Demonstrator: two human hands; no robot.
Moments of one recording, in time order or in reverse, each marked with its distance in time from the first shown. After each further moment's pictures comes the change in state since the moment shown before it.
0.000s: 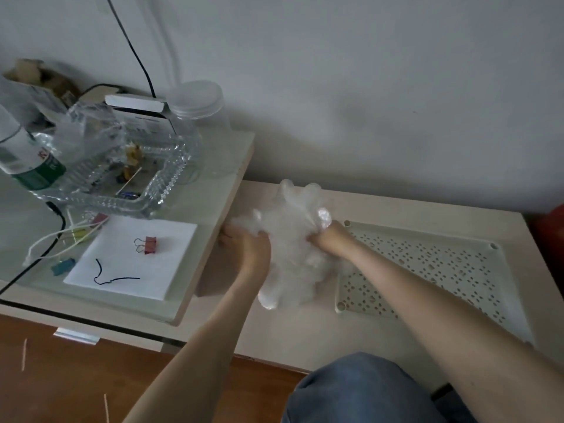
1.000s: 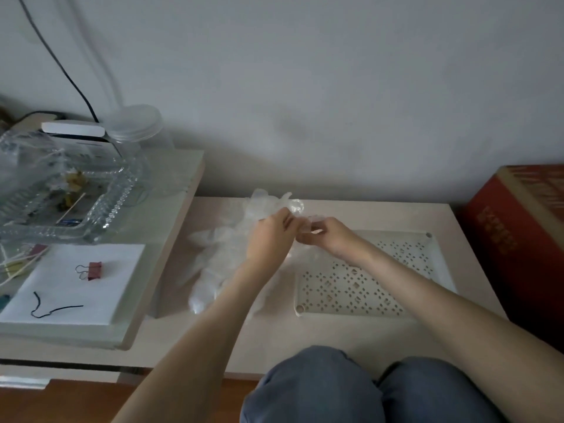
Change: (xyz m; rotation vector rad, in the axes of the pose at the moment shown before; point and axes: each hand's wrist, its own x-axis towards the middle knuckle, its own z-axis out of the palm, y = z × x) left_hand -0.064 0.088 0.030 0.057 -0.351 0.716; right_hand -0.070 0.033 -0.078 0.408 -0.027 -0.264
